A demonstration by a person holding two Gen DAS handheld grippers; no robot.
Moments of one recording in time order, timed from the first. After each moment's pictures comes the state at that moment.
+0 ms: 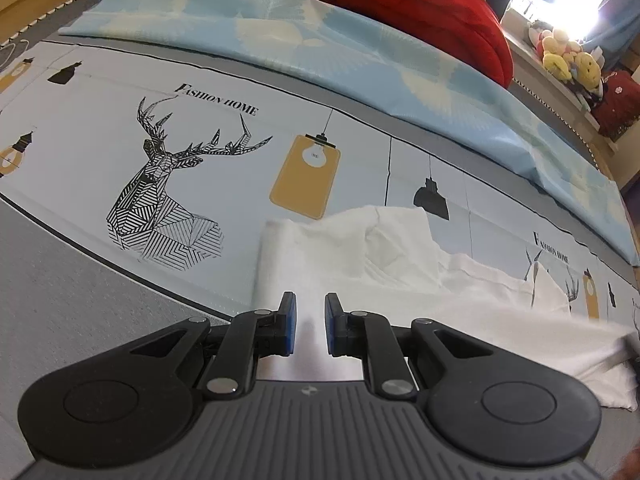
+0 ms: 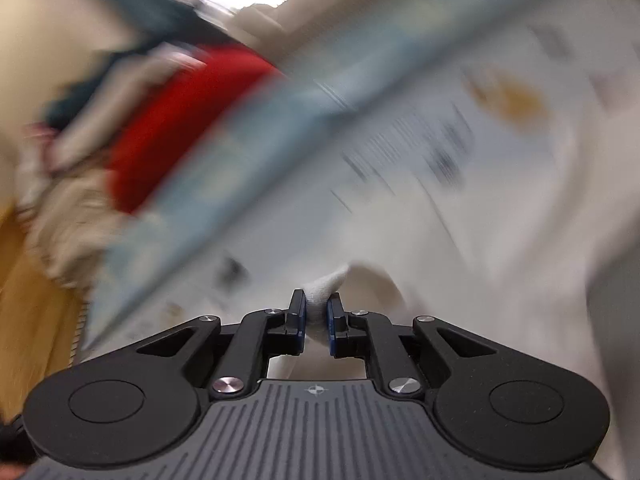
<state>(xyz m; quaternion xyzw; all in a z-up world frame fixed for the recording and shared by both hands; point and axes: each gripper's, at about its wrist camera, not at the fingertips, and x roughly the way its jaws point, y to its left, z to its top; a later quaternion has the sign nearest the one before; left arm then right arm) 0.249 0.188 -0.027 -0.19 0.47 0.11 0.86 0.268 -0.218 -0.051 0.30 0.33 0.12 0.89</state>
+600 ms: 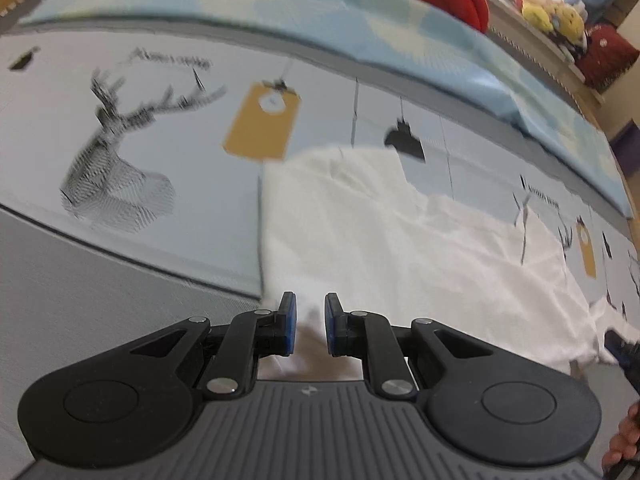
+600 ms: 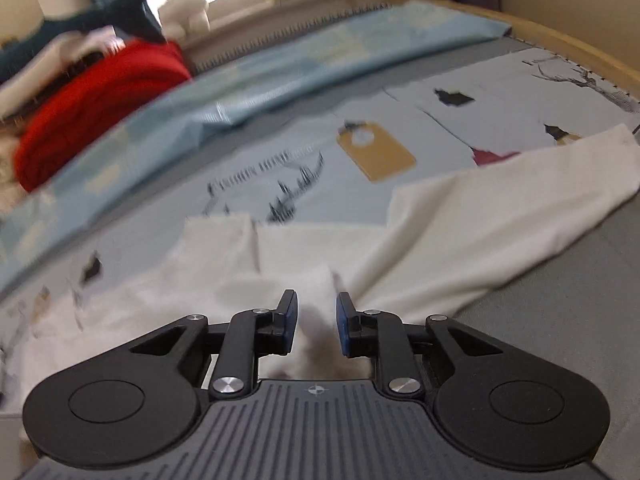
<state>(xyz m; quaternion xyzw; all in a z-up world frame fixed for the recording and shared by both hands) 0.255 0.150 -0.059 -0.17 0.52 0.06 0.83 0.275 -0.298 -0.081 0.20 0.39 -0.01 0.90</state>
